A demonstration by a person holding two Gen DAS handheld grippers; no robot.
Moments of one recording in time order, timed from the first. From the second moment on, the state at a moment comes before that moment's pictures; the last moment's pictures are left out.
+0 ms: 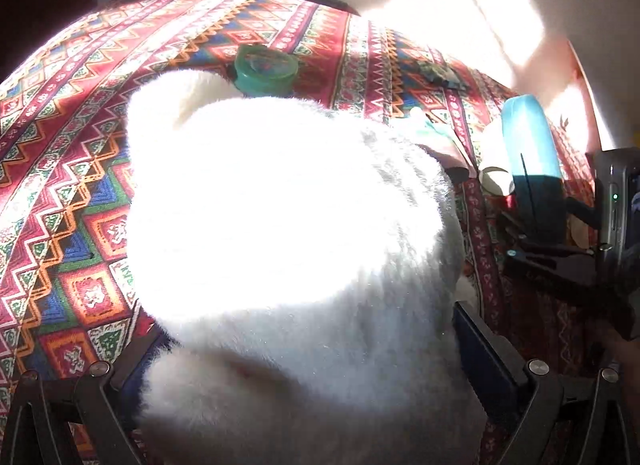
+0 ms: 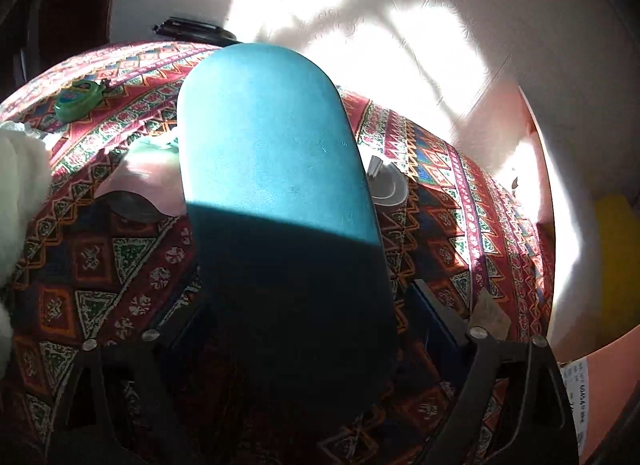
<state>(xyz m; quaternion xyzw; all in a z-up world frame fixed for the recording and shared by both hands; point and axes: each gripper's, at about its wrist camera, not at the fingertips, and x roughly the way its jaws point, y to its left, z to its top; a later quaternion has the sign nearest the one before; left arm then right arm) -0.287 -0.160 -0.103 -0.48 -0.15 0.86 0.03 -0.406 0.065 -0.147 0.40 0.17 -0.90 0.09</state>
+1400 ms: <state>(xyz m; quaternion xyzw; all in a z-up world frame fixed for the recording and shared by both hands) -0.092 -0.246 -0.042 -0.40 -0.23 0.88 0.07 -0.213 0.009 -0.136 0.50 0.11 -0.85 0.12</state>
